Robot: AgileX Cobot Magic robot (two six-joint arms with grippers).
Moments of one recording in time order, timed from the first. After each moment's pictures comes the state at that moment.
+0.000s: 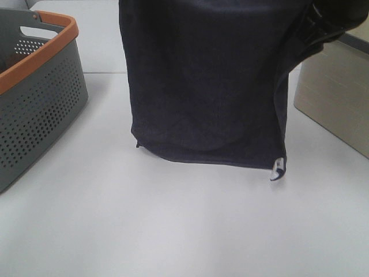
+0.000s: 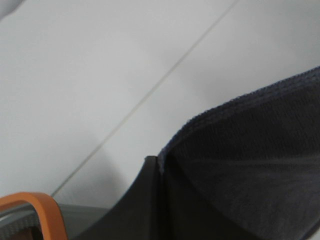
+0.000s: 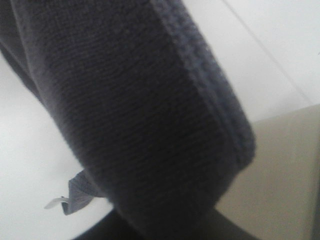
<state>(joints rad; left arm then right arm) -0.58 1.92 -1.90 0.30 0.80 0.12 0.35 1.54 -1.32 -0.04 0.80 -0.46</state>
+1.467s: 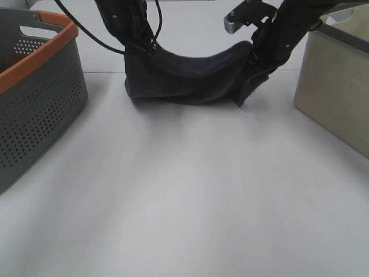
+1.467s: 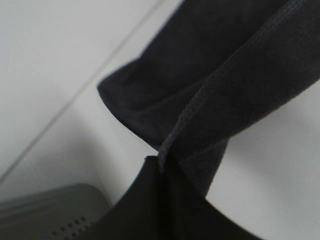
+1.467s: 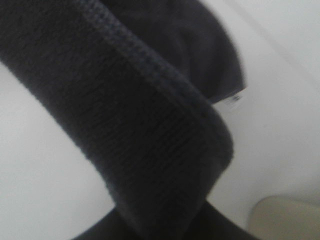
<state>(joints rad) -0.50 2.22 -2.05 0.23 0.93 0.24 0.27 2.09 -1.62 0.08 0.69 -0.59</state>
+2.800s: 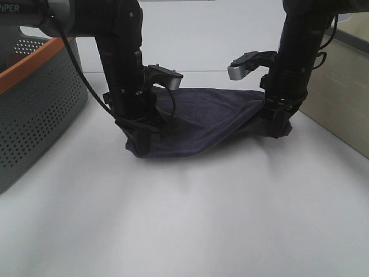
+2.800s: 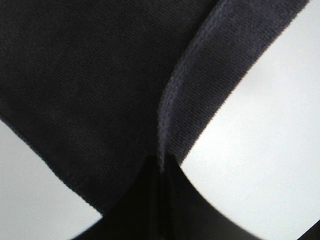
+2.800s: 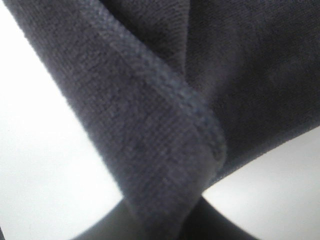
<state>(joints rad) -0.53 2.27 -1.80 -0.16 1.22 0.35 0.27 2.13 -1.61 0.12 1.21 -0.71</state>
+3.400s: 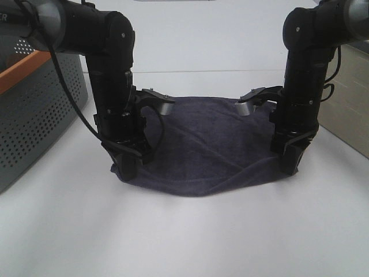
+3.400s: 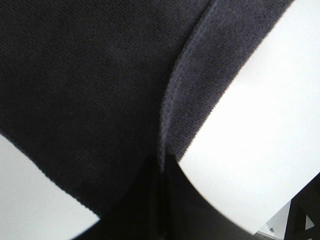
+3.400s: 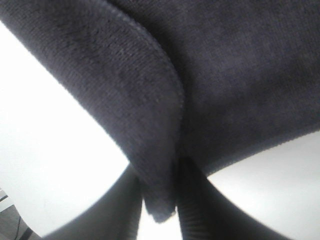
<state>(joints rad) -0.53 2.22 -1.63 -0.17 1.22 0.43 0.27 2.13 -1.43 0.09 1.18 -0.65</state>
